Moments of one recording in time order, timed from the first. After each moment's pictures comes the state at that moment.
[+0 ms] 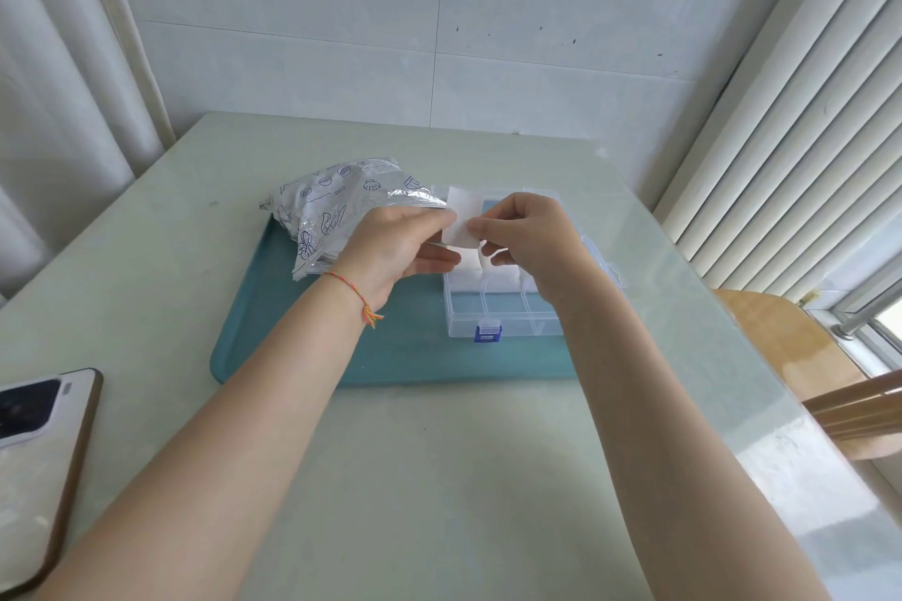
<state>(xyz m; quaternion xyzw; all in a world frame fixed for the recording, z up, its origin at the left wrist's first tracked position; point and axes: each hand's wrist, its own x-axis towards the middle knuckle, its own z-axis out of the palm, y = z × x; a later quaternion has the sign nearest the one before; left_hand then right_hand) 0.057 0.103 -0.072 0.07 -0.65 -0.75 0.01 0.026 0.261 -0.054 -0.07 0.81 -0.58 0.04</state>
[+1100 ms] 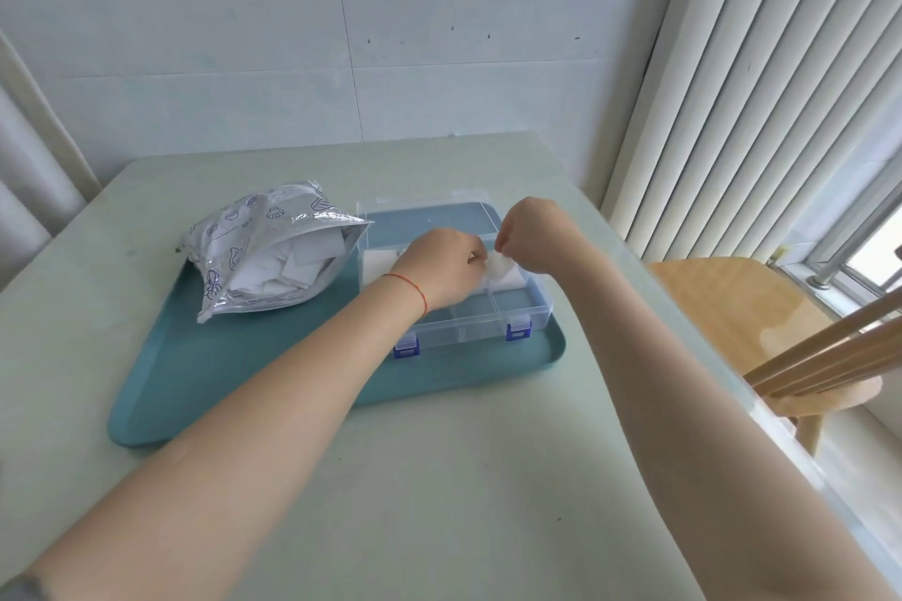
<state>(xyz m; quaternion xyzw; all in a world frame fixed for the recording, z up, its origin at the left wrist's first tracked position) 0.002 0.219 -0.088 -0.13 -0.97 -0.21 0.00 -0.045 0.364 -0.080 -0.06 0.99 -0.15 0.00</state>
